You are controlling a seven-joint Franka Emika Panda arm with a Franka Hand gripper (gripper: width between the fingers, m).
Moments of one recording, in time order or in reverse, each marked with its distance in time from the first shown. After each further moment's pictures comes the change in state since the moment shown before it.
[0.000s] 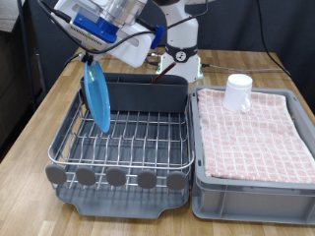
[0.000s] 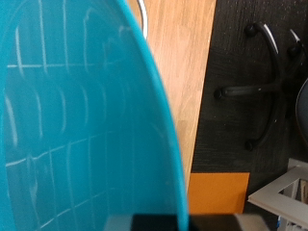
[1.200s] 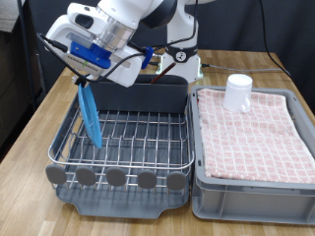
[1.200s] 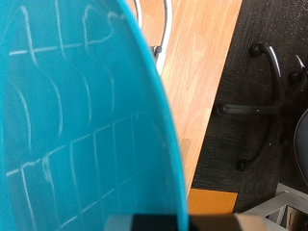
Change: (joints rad) arm -0.009 0.118 -0.049 -0.015 -0.004 0.162 -0.091
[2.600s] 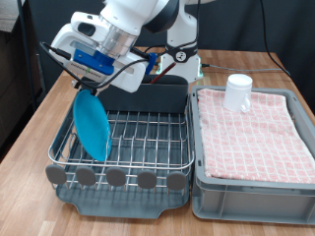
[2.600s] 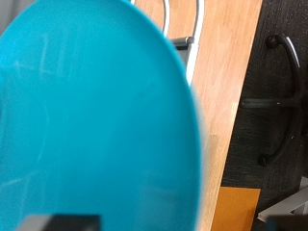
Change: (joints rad) arm 0.000 0.014 0.002 -0.027 0.042 0.028 0.046
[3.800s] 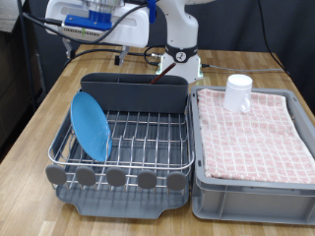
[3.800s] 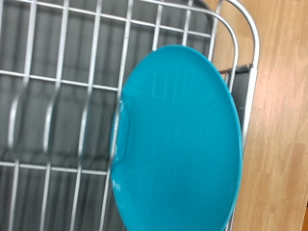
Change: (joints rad) arm 0.009 -0.204 0.034 0.069 0.559 -0.257 -0.411
